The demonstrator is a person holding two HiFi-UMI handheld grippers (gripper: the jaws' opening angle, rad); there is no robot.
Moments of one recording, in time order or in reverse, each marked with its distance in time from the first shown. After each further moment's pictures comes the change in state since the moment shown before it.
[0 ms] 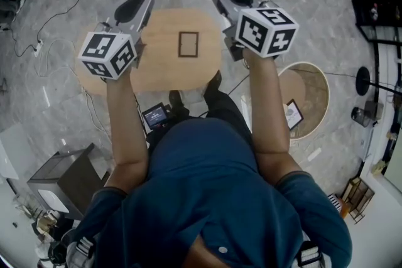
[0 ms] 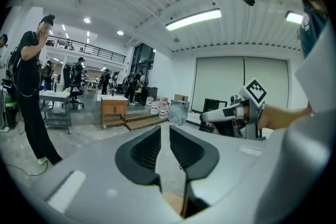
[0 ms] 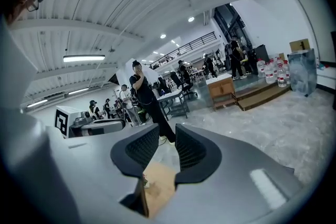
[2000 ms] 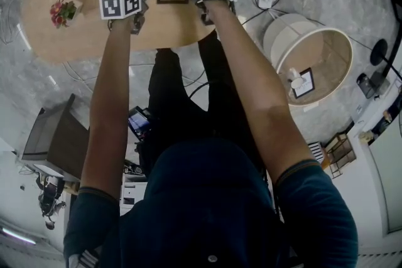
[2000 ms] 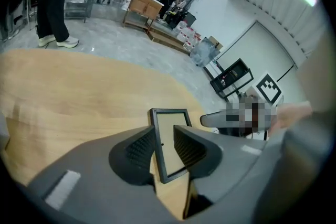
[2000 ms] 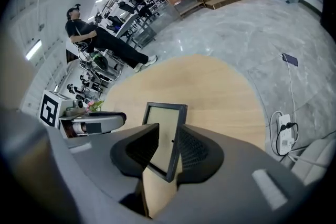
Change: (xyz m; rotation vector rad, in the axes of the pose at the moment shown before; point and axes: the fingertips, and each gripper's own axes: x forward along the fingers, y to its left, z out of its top) left arm 0.104 0.055 -0.589 -0.551 0.733 0.022; right arm 0.169 -0.179 -0.557 0.468 0.723 -0.126
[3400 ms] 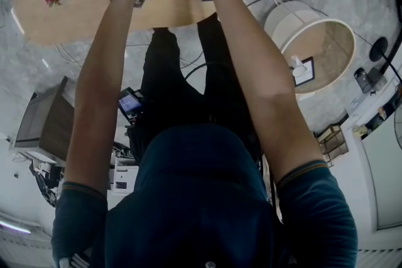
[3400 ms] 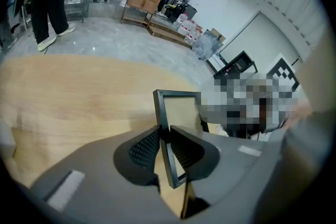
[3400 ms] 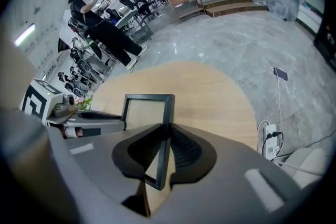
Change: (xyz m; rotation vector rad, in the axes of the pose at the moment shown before) left arm 0.012 -0.006 0.000 0.029 0.067 0.060; right arm -0.001 0.006 0.014 -0.057 -0.016 -0.144
